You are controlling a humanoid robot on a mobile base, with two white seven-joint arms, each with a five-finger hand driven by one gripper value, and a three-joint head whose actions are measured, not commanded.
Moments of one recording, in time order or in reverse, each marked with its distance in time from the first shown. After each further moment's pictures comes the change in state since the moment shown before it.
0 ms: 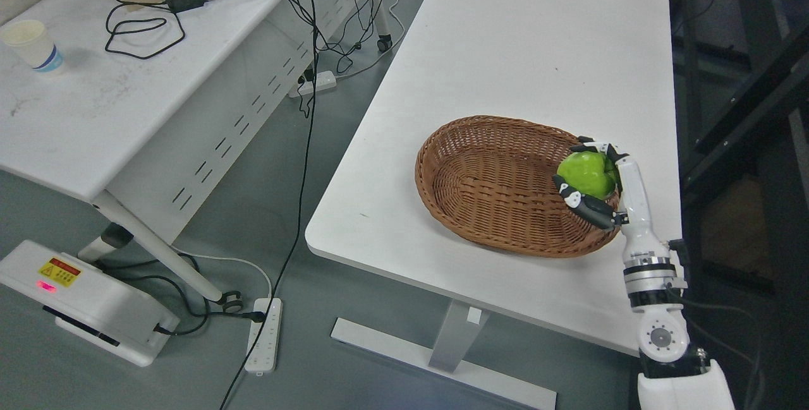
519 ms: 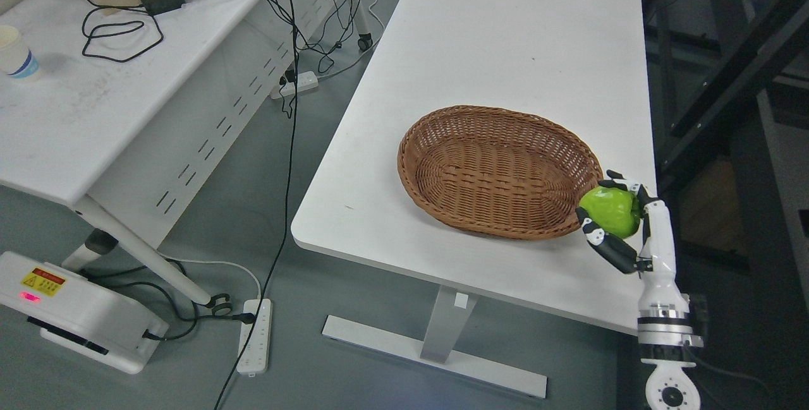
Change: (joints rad) left arm 0.000 0.000 0.000 0.000 0.000 0.000 0.000; right arm 0.166 0.093 -0.130 -0.093 -0.032 -0.077 -0.003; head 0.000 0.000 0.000
